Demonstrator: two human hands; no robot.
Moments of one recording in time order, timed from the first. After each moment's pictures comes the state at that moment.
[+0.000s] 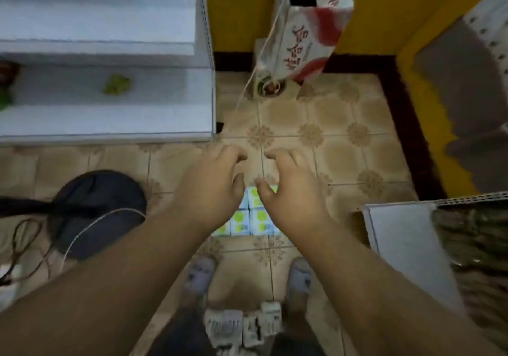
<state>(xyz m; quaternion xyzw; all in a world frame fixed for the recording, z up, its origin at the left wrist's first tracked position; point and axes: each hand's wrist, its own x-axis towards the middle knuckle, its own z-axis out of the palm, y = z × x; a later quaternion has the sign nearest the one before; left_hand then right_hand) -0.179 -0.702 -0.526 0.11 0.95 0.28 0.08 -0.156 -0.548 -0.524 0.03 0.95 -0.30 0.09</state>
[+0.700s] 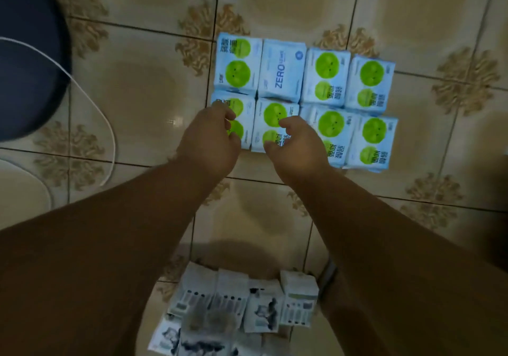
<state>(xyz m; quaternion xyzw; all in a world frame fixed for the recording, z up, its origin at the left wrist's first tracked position) -0.113 -0.743 -1.100 -0.19 0.88 0.34 0.27 -0.119 -0.592 -1.108 0.17 0.87 -0.32 0.34</state>
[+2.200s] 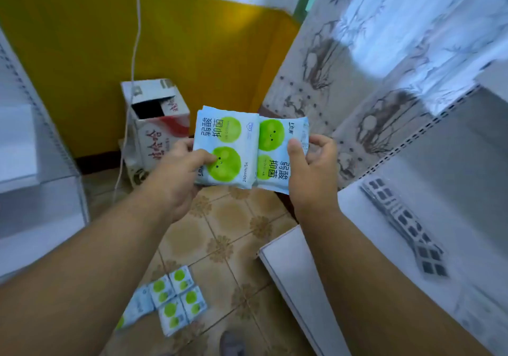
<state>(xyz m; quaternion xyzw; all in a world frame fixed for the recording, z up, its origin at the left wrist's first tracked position) -0.253 -0.495 -0.313 0.02 0.54 0.78 0.30 -0.149 -0.344 -0.281 0.32 0.71 -0.53 -0.33</state>
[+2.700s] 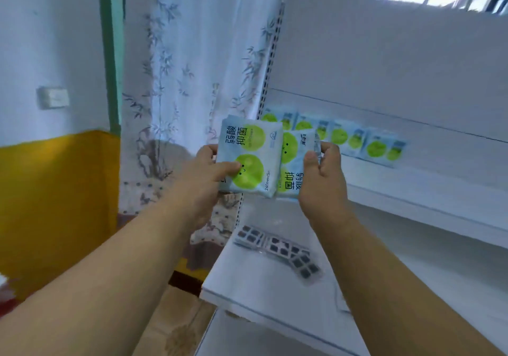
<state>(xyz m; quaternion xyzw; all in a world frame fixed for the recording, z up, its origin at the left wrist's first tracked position) -0.112 -0.283 -0.095 0.39 0.44 0.69 0.41 0.060 -0.223 -0.088 0.41 0.65 -0.25 -0.58</state>
